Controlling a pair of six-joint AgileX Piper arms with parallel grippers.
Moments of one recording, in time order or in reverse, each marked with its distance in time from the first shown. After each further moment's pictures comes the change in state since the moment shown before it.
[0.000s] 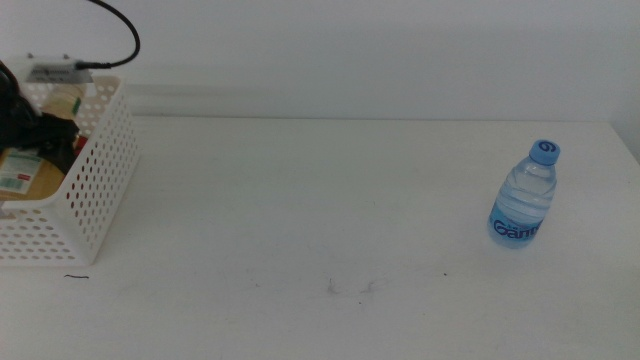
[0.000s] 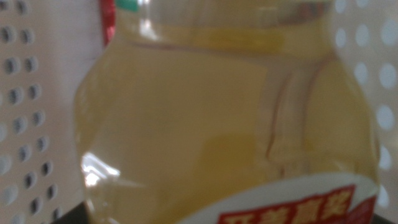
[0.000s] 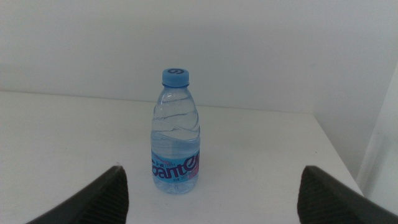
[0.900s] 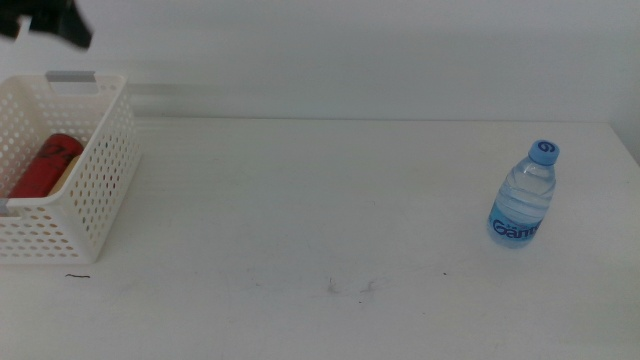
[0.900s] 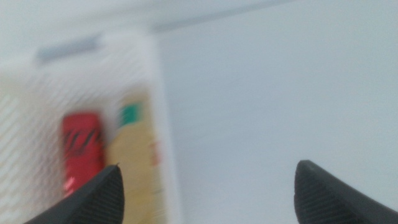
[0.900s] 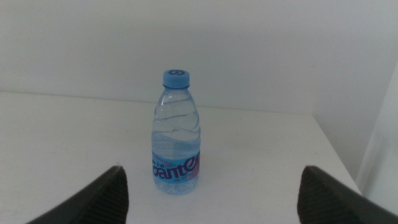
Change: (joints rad) left arm -0.148 -0.467 0.017 -0.095 0.013 -0.014; right arm 0.000 0.000 0.000 0.000 0.000 0.000
